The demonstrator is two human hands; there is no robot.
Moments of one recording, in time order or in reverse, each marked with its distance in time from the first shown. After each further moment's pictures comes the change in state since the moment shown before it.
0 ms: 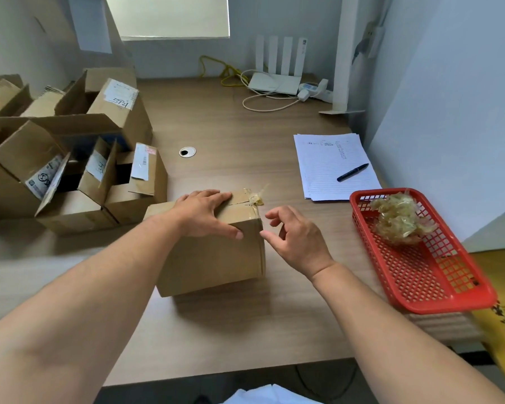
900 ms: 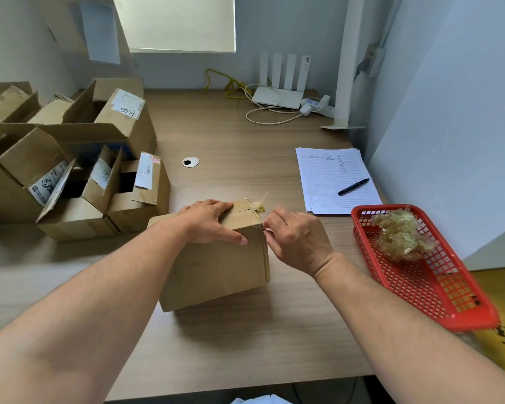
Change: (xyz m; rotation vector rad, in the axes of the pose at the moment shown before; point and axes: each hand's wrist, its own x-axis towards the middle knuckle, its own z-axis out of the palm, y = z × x) left_hand 0.010 -0.002 -0.003 -0.081 -0.048 -0.044; right_hand 0.035 0.003 -0.006 -0.435 0.155 -0.536
